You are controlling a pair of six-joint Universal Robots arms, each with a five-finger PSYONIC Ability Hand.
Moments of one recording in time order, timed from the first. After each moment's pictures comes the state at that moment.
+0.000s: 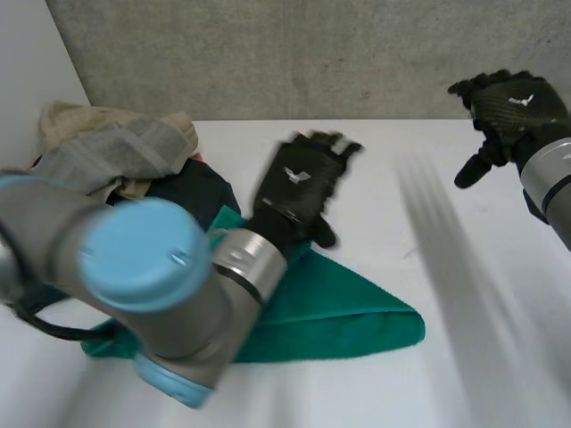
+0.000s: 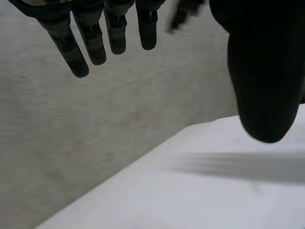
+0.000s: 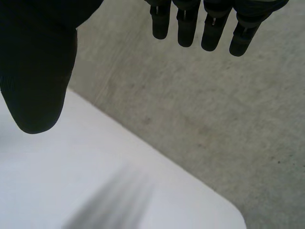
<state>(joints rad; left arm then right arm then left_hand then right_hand) 3.93 -2.00 -1.46 3.54 -1.56 3.25 1.82 -1.38 1.44 -0.01 1.49 2.87 0.24 0.24 0.24 0.24 0.06 0.24 0.22 0.22 0.21 0.05</state>
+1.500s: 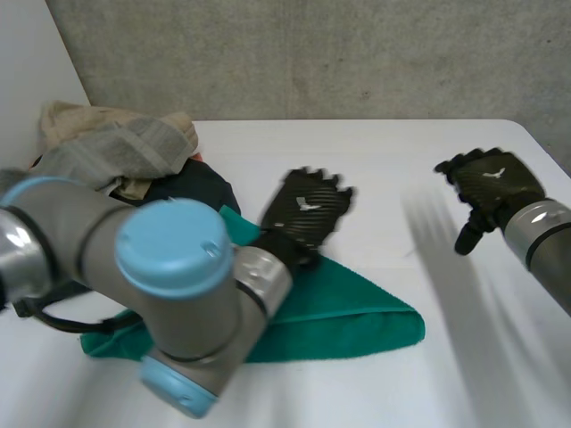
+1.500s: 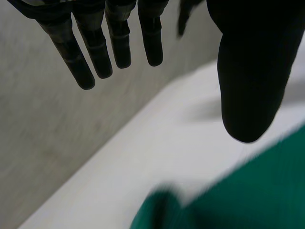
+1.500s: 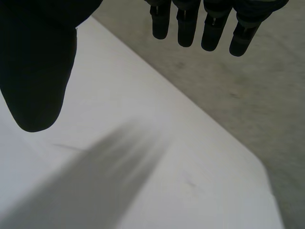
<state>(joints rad) 3.91 -2.08 -1.39 3.38 -1.58 3.49 1.80 -1.32 1.59 0.01 1.45 2.71 0.41 0.39 0.39 0.38 0.20 0.24 0.22 0.22 0.21 0.05</state>
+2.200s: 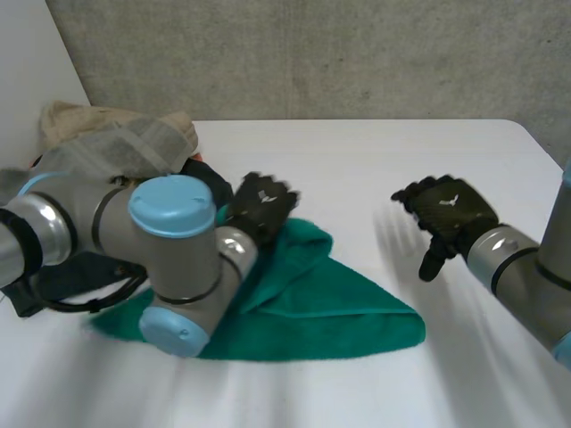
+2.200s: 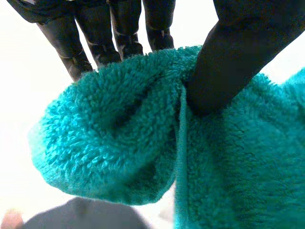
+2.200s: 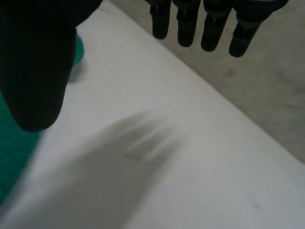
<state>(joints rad) 4.03 -2.26 -1.23 3.35 -1.57 3.59 1.88 -1.28 1.62 -0.01 1.41 2.71 1.13 1.19 1.19 1.20 0.93 0.24 0.22 0.22 0.23 0.06</state>
